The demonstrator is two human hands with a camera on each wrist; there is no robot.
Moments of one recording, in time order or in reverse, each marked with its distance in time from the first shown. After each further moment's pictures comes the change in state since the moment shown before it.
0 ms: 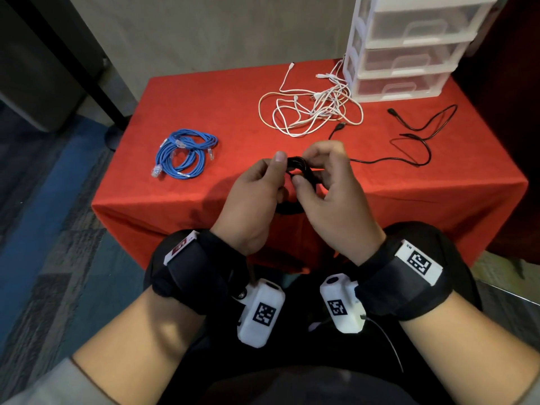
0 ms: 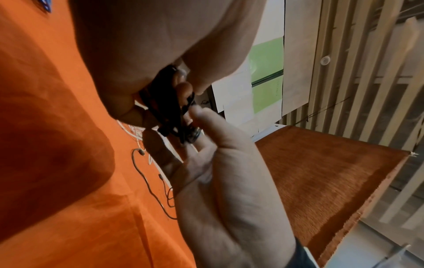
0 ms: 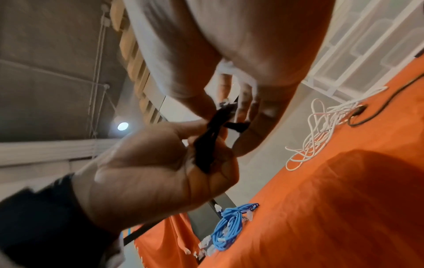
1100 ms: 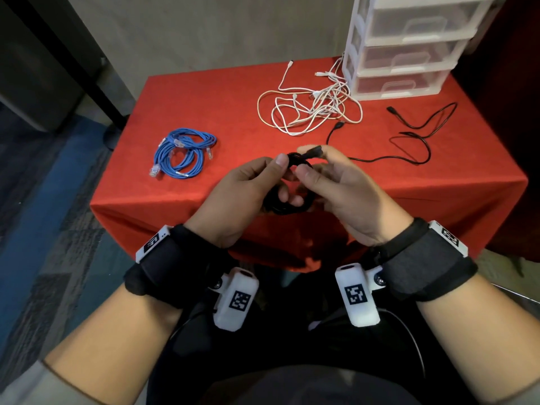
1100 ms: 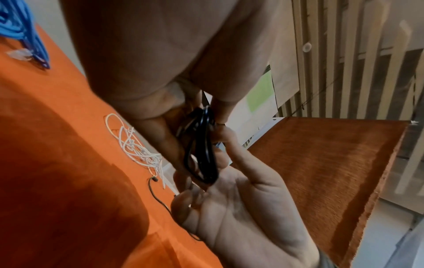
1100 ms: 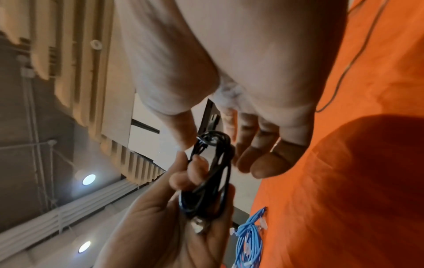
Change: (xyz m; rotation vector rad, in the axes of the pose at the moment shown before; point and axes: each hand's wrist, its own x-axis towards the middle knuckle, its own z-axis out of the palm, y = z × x) left_hand -0.004 0.018 -0.018 0.155 -0.252 -0.027; right_hand 0.014 0.001 -0.022 0.389 -0.235 0.372
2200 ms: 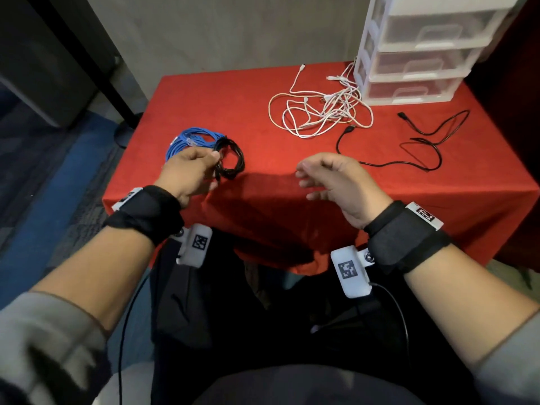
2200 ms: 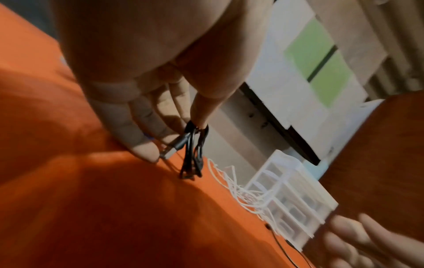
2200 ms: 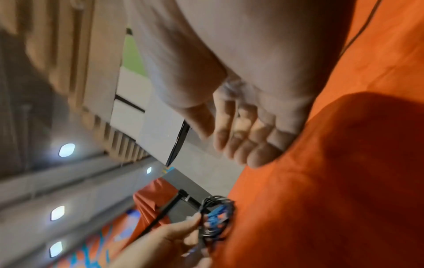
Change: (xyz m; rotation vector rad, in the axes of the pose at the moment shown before) left_hand 0.058 -0.024 -0.131 0.186 0.480 -0.142; right_hand 0.040 0.016 -0.002 -0.152 0.074 0.102
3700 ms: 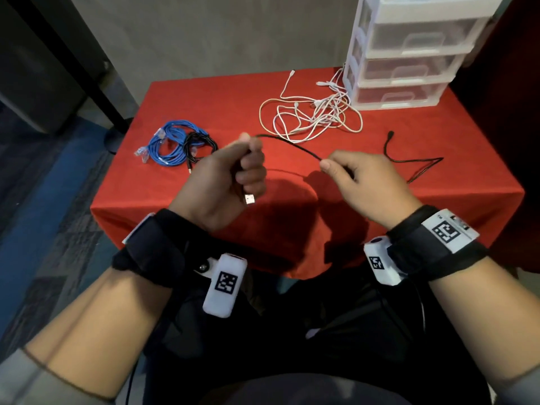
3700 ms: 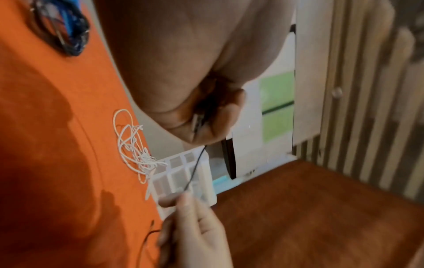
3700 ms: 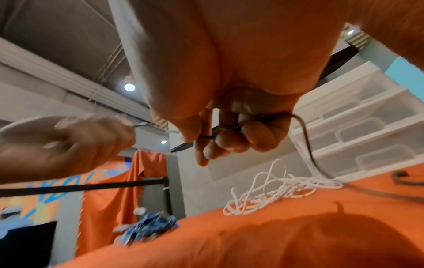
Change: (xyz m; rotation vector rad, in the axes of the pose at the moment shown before) left_hand -0.089 0.055 0.060 -0.640 -0.652 0.009; right_hand -0.009 -0.008 -0.054 -0.955 0.150 -0.445
